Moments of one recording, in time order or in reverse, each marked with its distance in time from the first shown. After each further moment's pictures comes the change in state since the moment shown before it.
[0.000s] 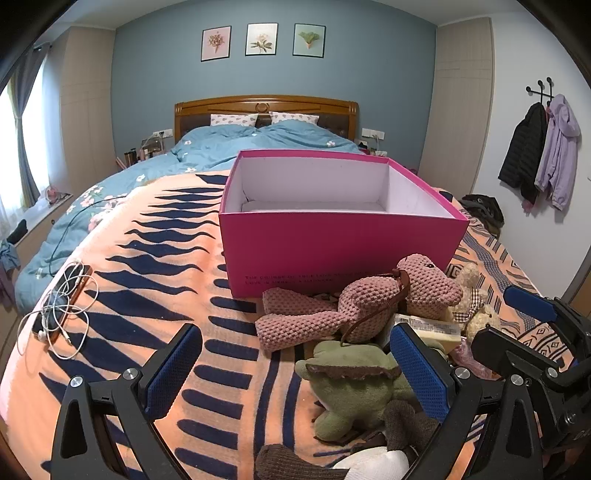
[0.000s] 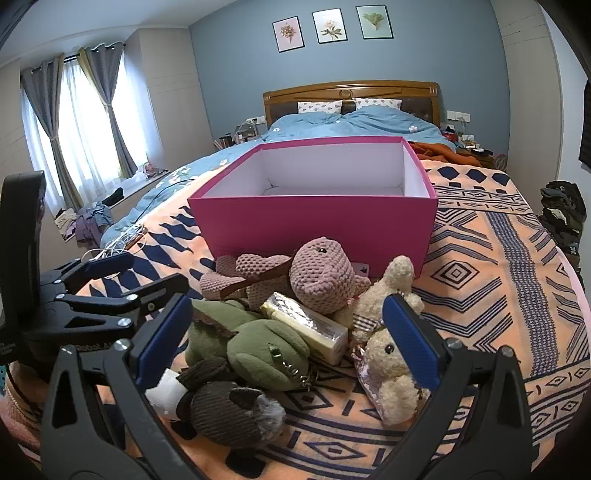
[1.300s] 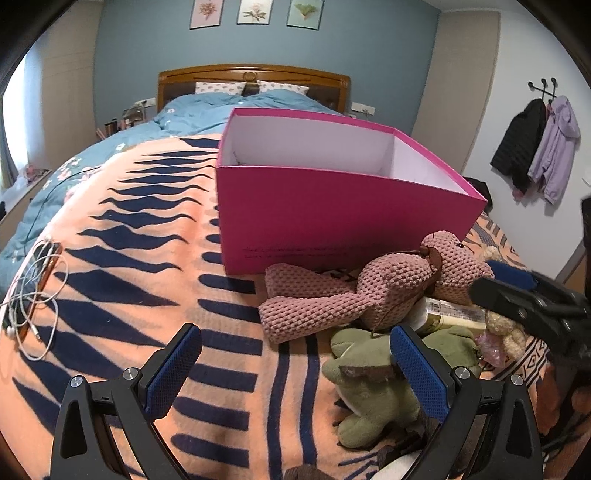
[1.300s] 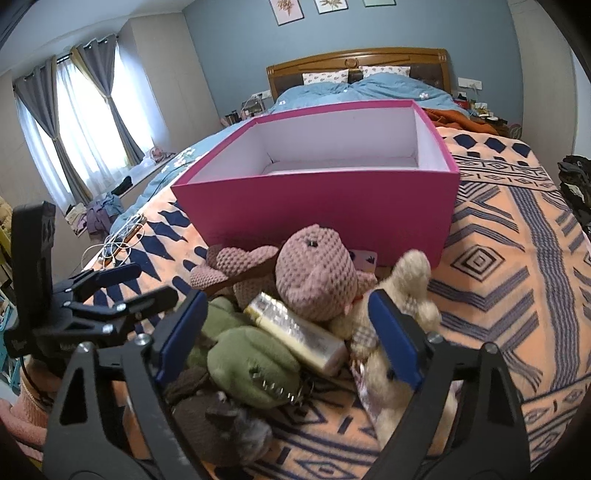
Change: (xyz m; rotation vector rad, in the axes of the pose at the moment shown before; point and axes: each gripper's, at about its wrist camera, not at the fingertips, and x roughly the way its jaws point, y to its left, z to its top) left arm 0.045 0.025 -0.002 -0.015 0.127 -0.100; right arm 0.047 -0.029 0.016 0.047 0.125 0.064
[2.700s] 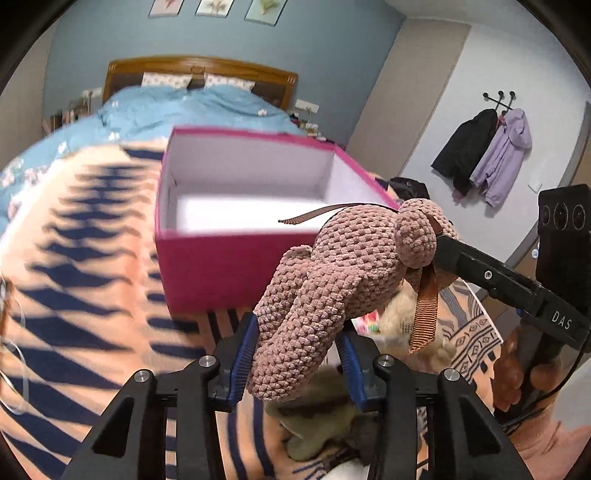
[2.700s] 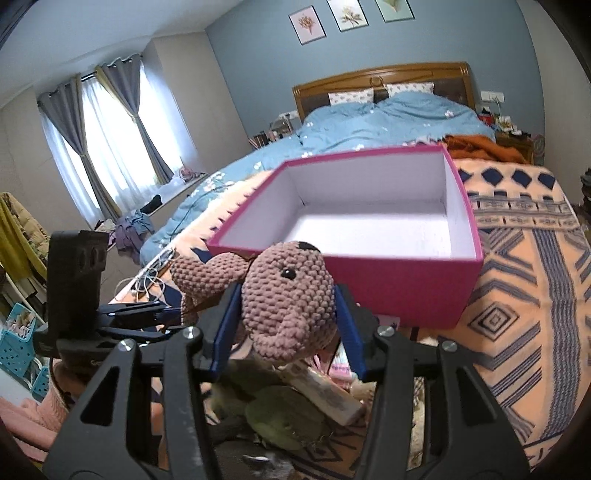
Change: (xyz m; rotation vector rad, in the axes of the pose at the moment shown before) left arm -0.019 -0.003 0.050 0.040 0.021 -0.277; right arm -0.024 0.005 0.054 -0.014 -0.102 0.135
